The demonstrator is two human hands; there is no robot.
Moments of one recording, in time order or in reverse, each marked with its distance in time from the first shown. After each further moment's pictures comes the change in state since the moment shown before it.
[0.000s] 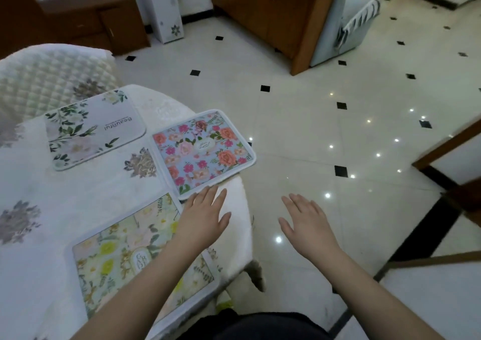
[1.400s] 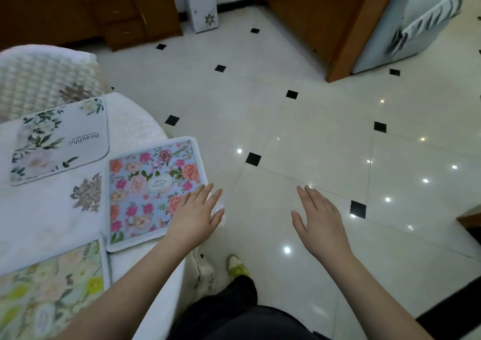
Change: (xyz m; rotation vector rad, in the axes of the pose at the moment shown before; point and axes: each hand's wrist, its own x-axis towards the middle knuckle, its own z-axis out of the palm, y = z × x) left_hand 0.225 0.095 -0.027 -0.075 -0.038 -0.244; right_hand 0.229 0.197 -0.069 0.128 0.101 -0.143
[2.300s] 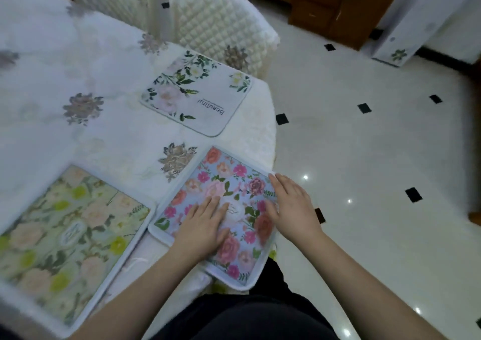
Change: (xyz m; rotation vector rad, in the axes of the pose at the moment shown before) left_hand 0.026 -0.123 0.024 -0.415 -0.029 -0.649; right_hand 0.266 -0.250 0.071 -0.113 -0.427 -0.898
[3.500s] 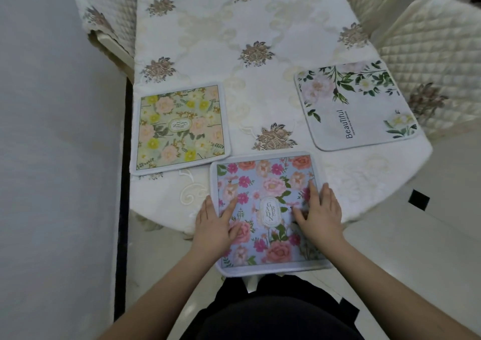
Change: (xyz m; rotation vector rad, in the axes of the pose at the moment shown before) left_hand -0.021 0.092 0.066 -0.513 0.191 -1.107; right_hand 0.139 0.024 0.049 -0.153 -0.402 -0.491
